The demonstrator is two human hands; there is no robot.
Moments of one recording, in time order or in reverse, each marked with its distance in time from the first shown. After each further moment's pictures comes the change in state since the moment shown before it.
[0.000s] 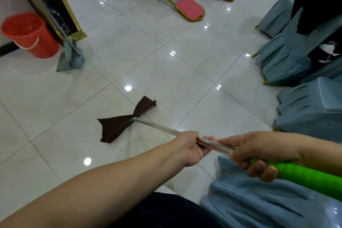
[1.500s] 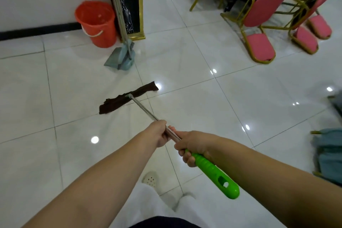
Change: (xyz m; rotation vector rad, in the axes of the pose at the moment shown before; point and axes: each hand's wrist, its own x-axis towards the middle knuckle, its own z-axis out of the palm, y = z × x) left_hand 0.080 0.455 -0.111 -0.253 0.287 0.341; right_hand 0.286 -0.407 0.104 -0.395 0.065 0.046
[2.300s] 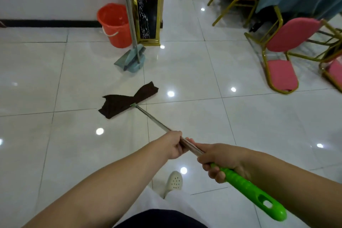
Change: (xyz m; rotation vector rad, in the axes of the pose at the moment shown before) left_hand 0.023 -0.028 0.195 -0.232 -0.047 -0.062; right_hand -0.020 -0.026 -0.235 -0.237 -0.154 0.041
